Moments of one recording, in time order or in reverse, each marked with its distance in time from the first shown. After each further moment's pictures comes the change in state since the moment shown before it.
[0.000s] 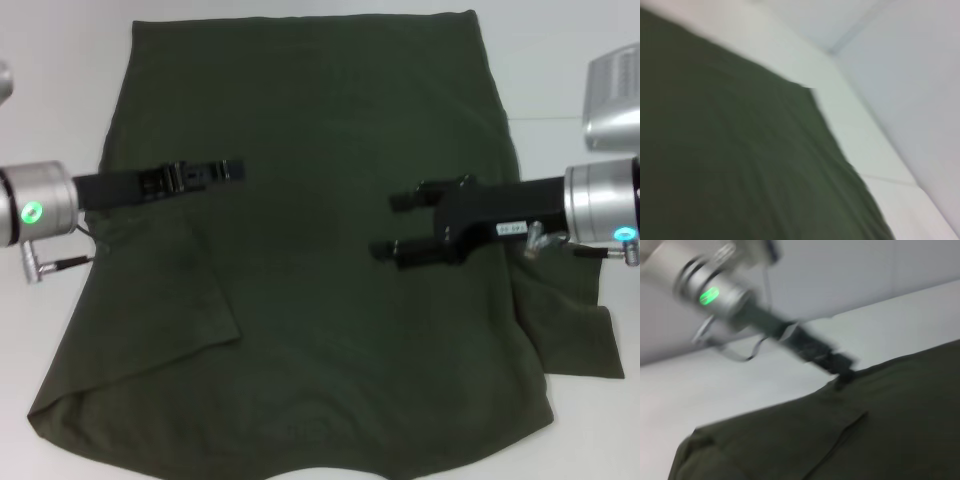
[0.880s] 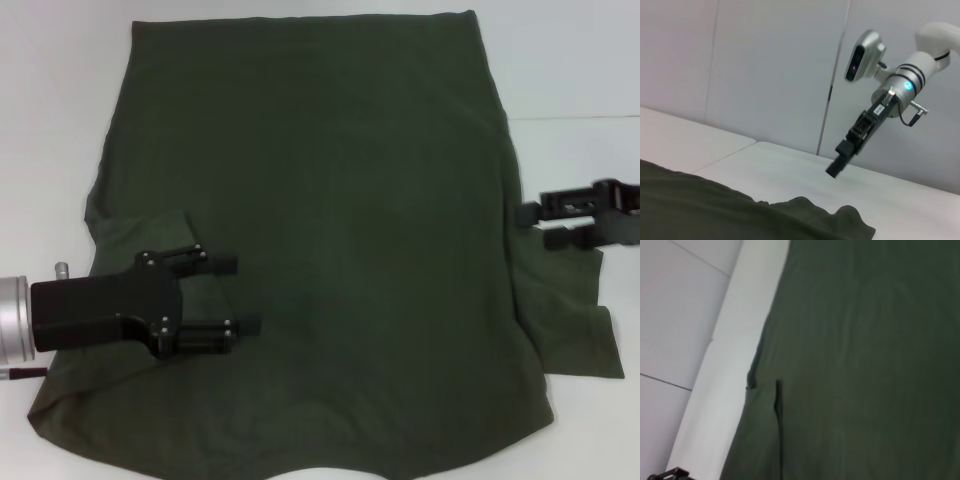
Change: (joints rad) left arm 0.170 -0.020 -0.002 0.050 -0.003 0.472 0.773; right arm -0.047 -0.171 0.232 -0.027 -0.231 -0.225 0.976
